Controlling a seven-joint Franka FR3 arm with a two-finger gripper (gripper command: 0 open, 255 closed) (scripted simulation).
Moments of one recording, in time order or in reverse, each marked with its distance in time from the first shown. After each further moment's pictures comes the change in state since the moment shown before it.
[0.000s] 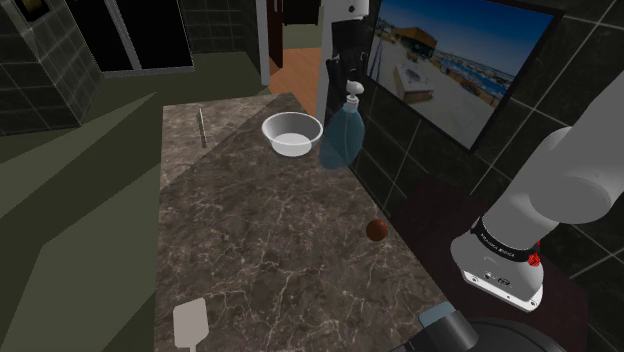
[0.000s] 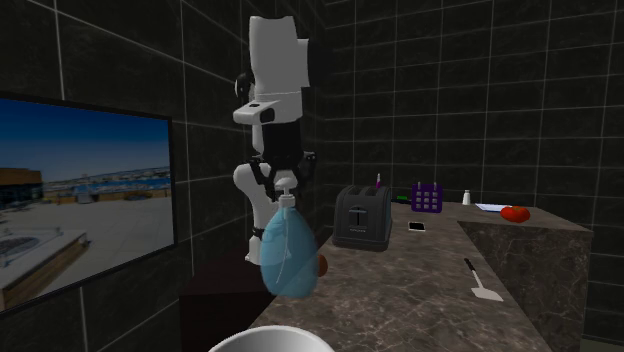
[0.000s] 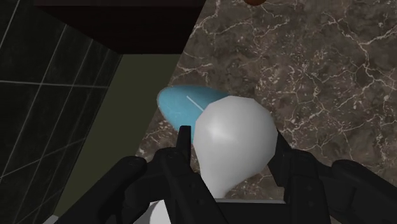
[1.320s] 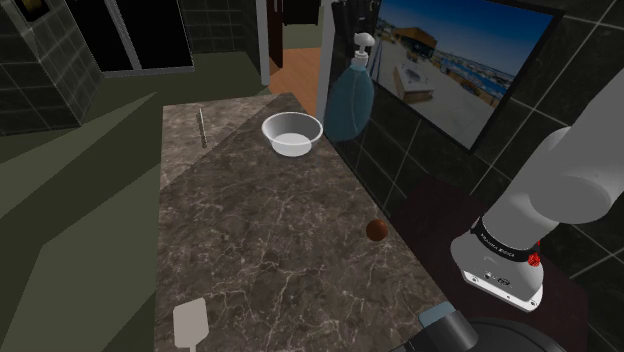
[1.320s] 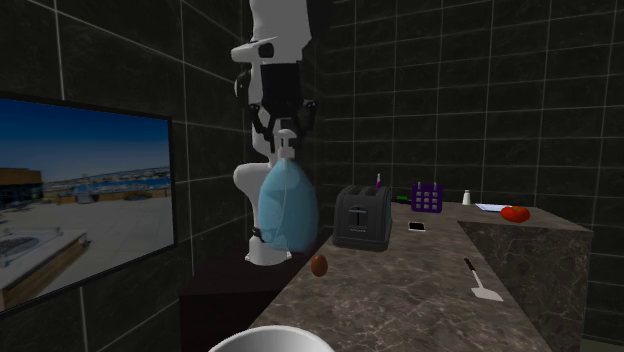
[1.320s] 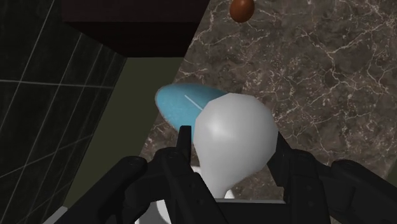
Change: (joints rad) arm -0.002 0.016 -0.003 0.289 0.000 -0.272 0.023
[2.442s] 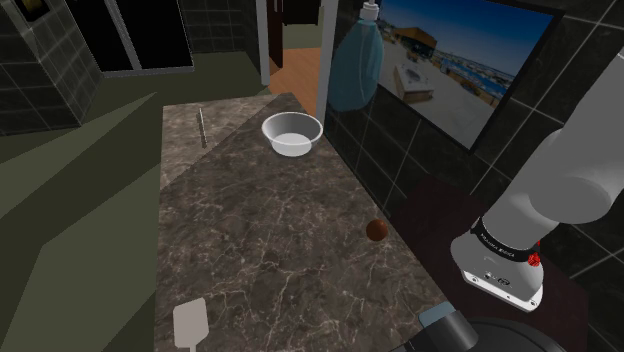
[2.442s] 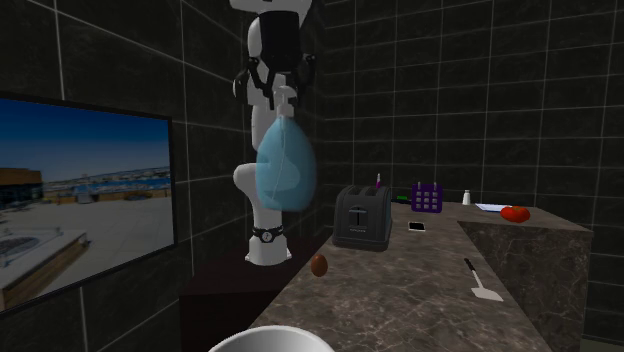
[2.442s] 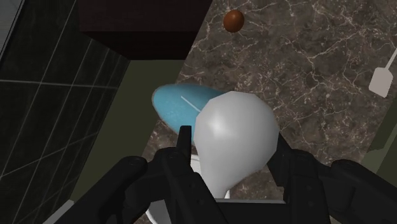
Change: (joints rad) arm 0.001 0.099 0.001 0.360 0.002 -0.260 0.029
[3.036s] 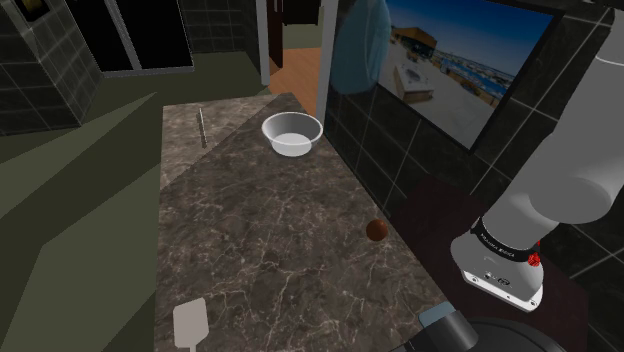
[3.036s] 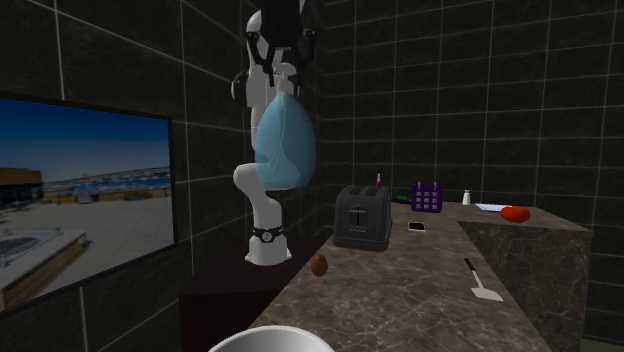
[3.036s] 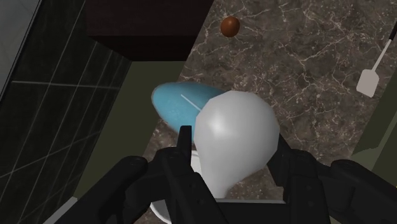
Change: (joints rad) arm 0.004 0.111 0.004 0.287 0.003 -0.175 0.026
